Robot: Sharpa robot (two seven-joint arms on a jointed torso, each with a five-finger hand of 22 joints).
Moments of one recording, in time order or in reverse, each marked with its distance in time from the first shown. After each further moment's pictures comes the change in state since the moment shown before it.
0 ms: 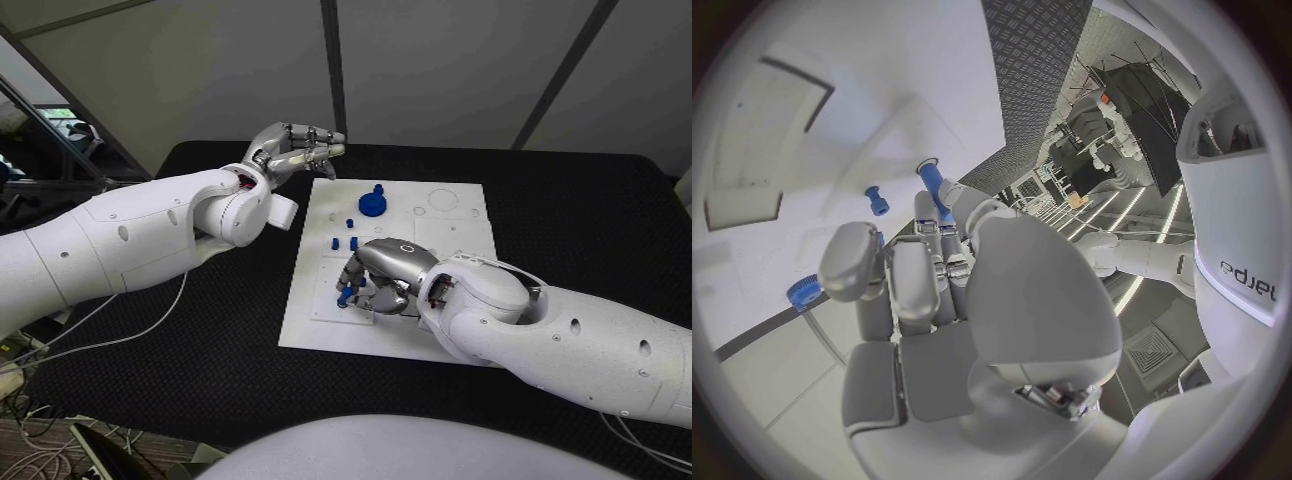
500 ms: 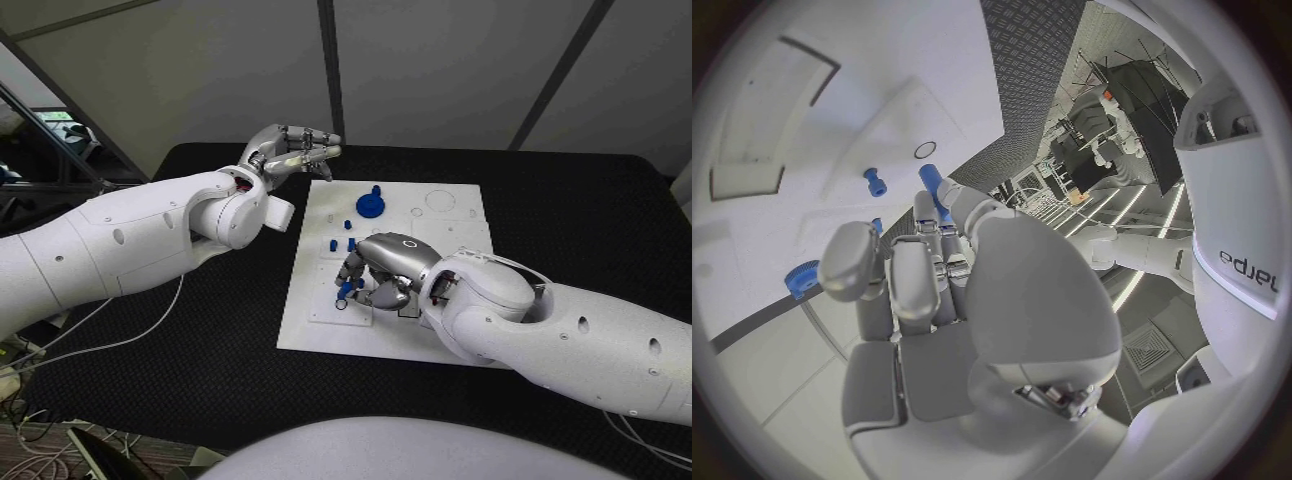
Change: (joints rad) left arm 0.000 -0.003 0.000 0.002 0.000 -0.003 0.002; left_hand 0.000 0.000 0.000 0.000 0.000 0.000 0.000 0.000 0.000 0.000 0.000 0.000 0.000 0.000 0.000 0.000 0.000 0.000 0.000 0.000 0.000 0.000; right arm 0.011 -0.018 0.008 0.029 0.007 -0.020 -0.009; right_hand 0.004 0.004 0.000 0.000 -0.004 -0.001 0.000 0.000 -0.001 0.000 0.000 0.000 0.000 0.000 0.000 0.000 0.000 0.000 0.000 0.000 0.000 0.000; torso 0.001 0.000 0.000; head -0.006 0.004
